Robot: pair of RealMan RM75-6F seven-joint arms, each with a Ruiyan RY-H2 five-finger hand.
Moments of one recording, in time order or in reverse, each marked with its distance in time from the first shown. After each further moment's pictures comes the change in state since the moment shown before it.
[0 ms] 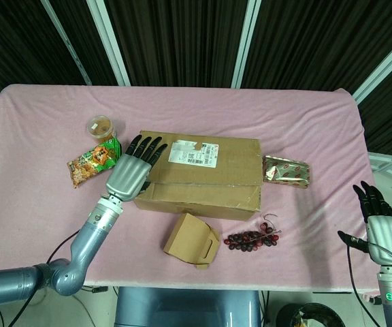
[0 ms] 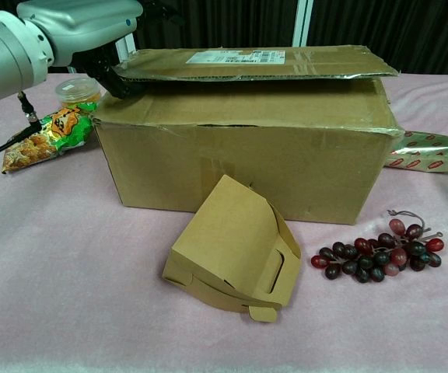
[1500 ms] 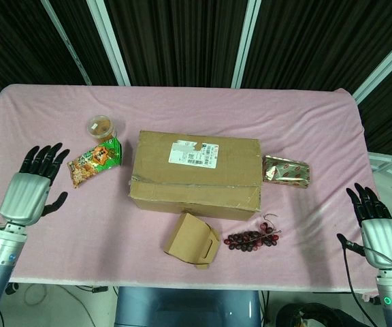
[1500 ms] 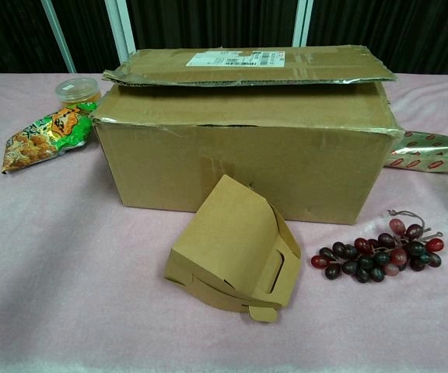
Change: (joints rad) left arm 0.442 0.404 0.073 -0.181 0.312 0.165 -0.342; right arm -0.001 -0.014 -0.027 0.052 -0.078 0.043 -0.057
